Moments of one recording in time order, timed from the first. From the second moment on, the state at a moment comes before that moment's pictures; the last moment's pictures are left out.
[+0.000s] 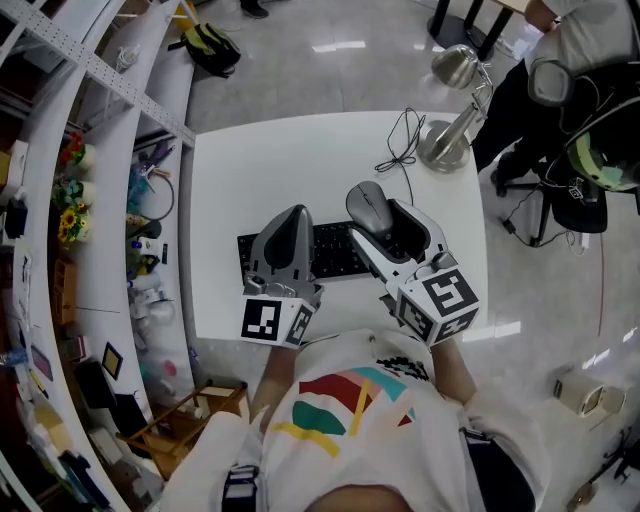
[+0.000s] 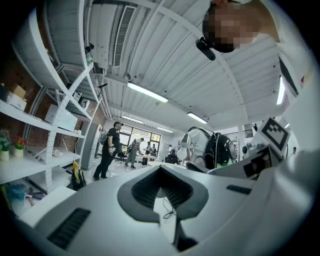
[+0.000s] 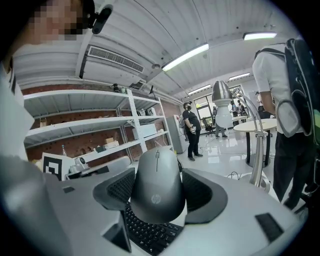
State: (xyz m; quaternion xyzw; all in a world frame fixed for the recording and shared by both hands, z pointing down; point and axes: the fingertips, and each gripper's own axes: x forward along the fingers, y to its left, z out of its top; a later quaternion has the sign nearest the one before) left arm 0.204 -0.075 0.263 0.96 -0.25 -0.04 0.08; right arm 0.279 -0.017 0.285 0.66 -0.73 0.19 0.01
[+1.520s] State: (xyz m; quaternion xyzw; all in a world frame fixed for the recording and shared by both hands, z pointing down) left arm -0.109 -0.066 0.365 0.82 -0.56 0.00 0.13; right arm 0.010 -0.067 0.396 0.41 -0.88 0.20 0.17
